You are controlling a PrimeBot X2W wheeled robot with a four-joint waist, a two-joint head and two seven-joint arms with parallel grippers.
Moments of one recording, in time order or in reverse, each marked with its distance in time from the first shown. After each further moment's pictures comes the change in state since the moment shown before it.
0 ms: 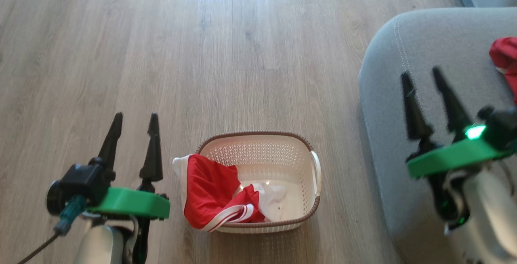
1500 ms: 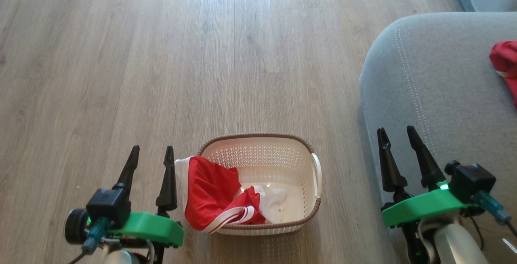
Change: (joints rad) left arm 0.096 -0.001 -0.063 0.029 0.024 0.068 0.000; right arm 0.216 0.187 -0.074 -0.026 -0.151 0.000 0.000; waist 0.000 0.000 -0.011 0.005
